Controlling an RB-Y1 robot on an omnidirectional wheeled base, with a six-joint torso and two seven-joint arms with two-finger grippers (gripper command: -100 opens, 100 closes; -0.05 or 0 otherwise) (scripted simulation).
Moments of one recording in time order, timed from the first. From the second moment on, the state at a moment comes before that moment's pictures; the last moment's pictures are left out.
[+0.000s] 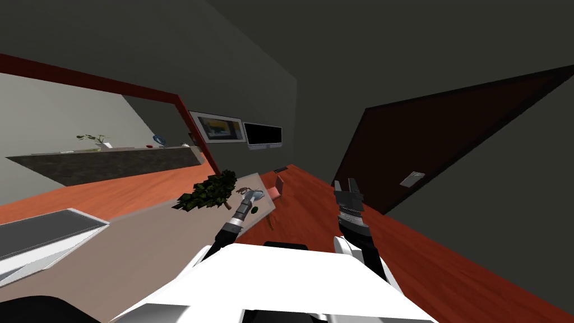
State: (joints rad) left arm 0.58 0.29 -0.08 -1.90 -0.06 -0.43 0.03; right arm 0.55 0.04 -0.02 -2.24 0.03 -0.57 -0.15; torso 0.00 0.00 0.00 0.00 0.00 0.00
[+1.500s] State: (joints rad) left arm 0.64 0.38 -0.06 -1.54 -0.07 -0.29 0.05; right arm 0.55 0.04 -0.02 -2.24 0.03 -0.57 -0.15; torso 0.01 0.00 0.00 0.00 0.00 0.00
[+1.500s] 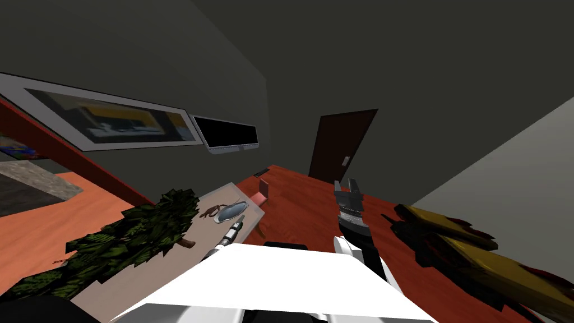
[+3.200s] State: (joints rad) left arm 0.67 0.38 -0.03 -1.19 -0.04 -0.11 0.08; right arm 0.55 0.04 -0.02 -2.24 0.03 -0.57 -0.15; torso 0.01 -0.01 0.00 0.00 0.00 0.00
